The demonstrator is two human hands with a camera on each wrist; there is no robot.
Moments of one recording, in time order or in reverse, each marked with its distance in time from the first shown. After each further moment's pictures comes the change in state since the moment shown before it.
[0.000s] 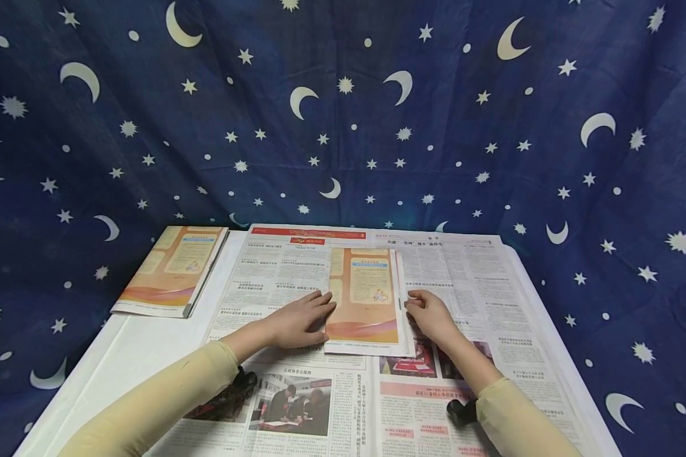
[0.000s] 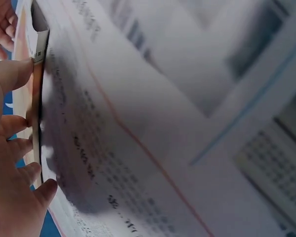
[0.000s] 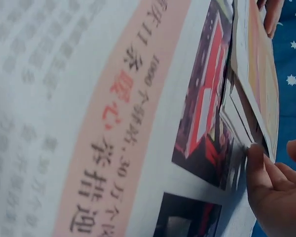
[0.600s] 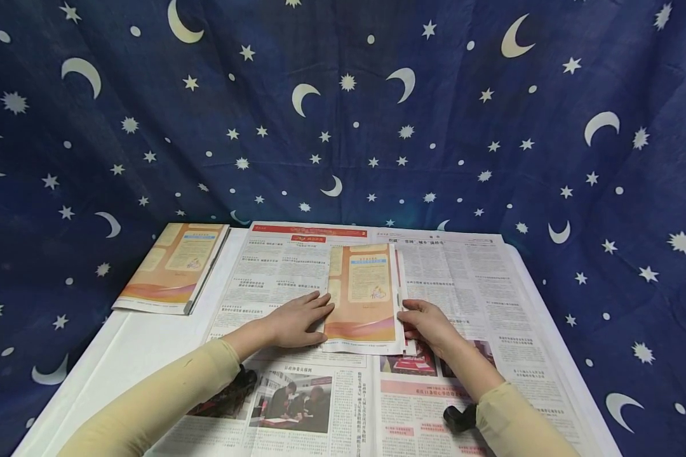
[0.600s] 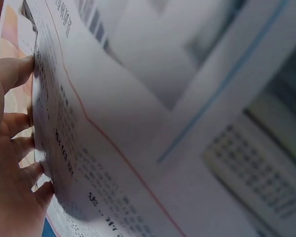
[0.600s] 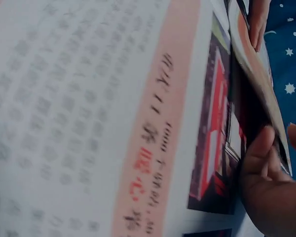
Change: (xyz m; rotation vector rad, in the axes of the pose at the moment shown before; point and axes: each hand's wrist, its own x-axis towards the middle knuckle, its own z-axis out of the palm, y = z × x) left_hand -0.005 -0.003 0.004 0.067 -0.032 -0.018; right_hand -0.012 -0.003 0.006 0.367 -0.196 0.128
